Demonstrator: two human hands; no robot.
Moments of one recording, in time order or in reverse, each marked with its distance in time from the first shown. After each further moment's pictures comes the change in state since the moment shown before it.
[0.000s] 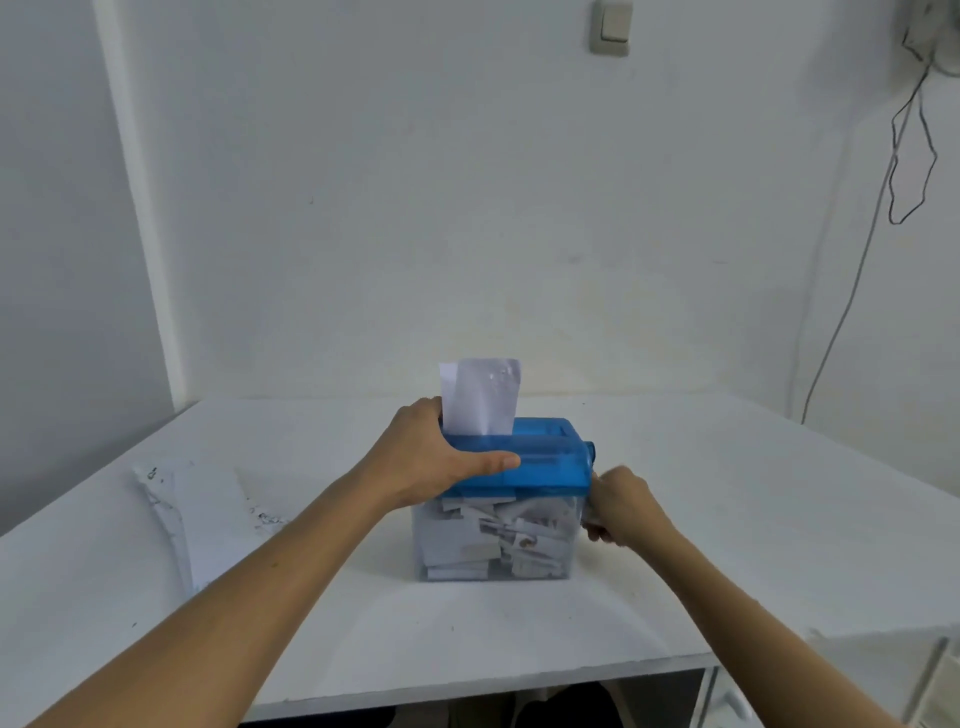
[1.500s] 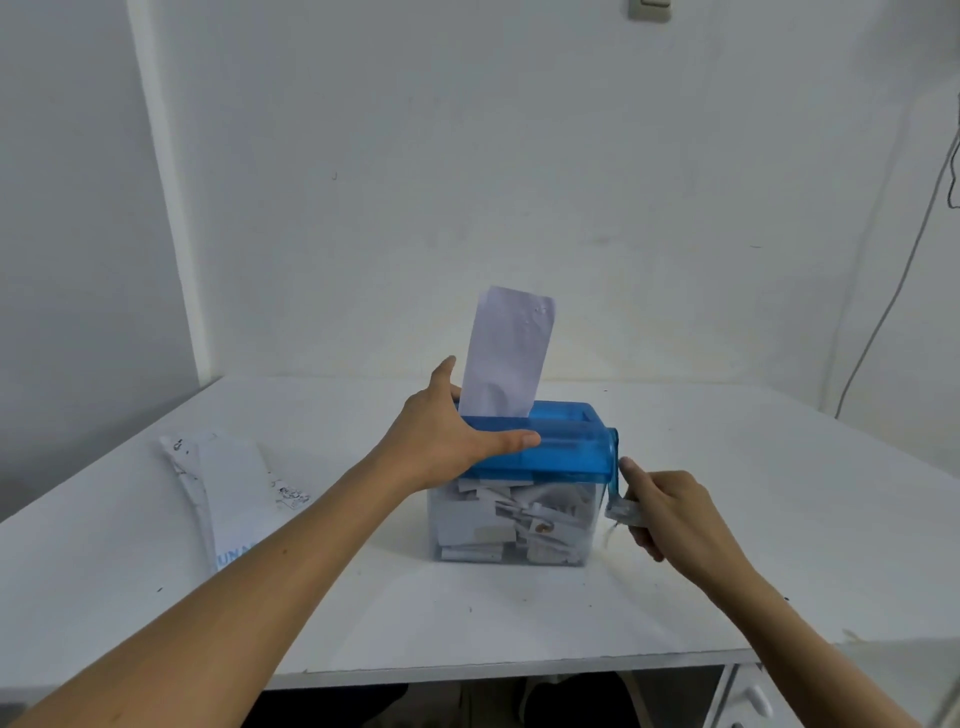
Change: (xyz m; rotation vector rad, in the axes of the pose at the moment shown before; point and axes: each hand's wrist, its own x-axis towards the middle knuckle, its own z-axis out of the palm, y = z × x) left_hand 0.000 -0.002 0.003 0.028 0.028 -0.126; right_hand -0.038 0.020 -0.008 0.141 0.084 -0.207
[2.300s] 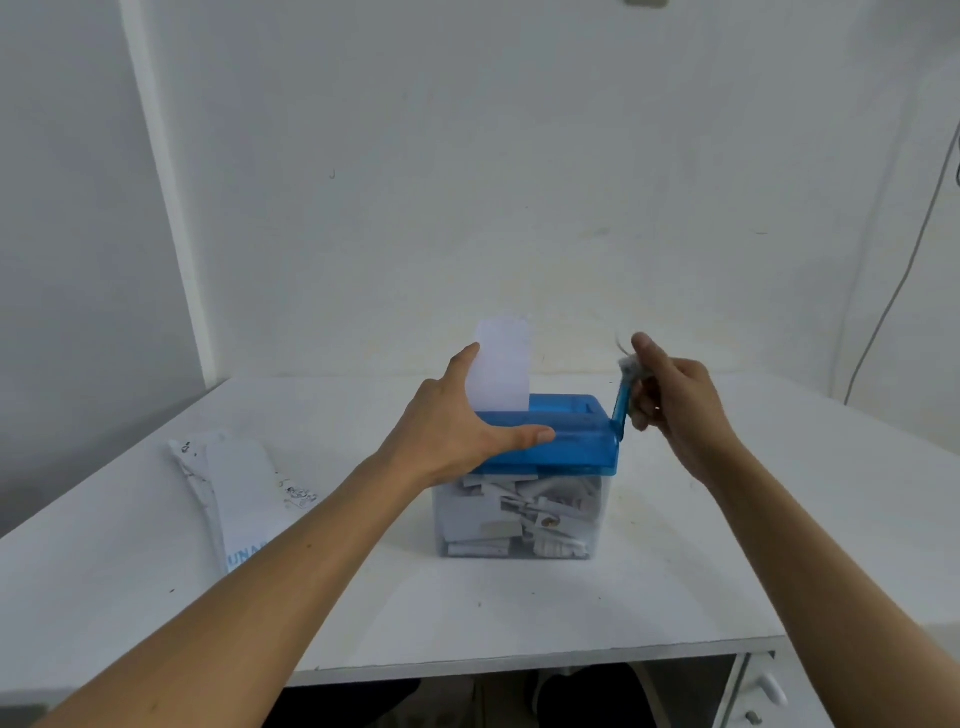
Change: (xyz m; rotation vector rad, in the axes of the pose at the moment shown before) left_hand -0.003 0.004 0.001 0.082 0.009 0.090; right_hand 0.055 -0.050 -0.028 0.627 0.018 -0.195
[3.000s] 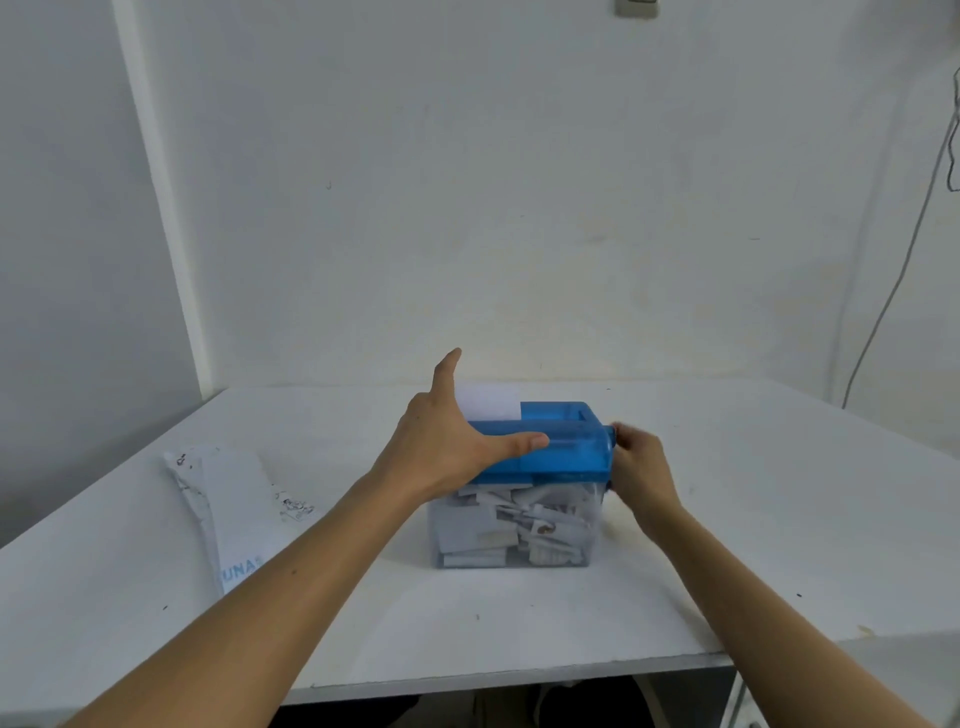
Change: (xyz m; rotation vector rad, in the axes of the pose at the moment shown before) left_hand 0.001 0.000 0.004 -0.018 0.044 -0.069; right_hand 0.003 0.090 0.021 -0.257 0.122 0.177
